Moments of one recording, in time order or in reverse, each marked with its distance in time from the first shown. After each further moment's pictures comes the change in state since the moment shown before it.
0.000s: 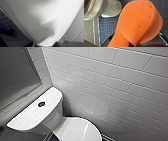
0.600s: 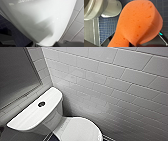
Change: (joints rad) left arm 0.000 -0.107 0.192 0.067 -0.048 -0.003; right arm 0.000 0.000 0.000 0.000 0.000 0.000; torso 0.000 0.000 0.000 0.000
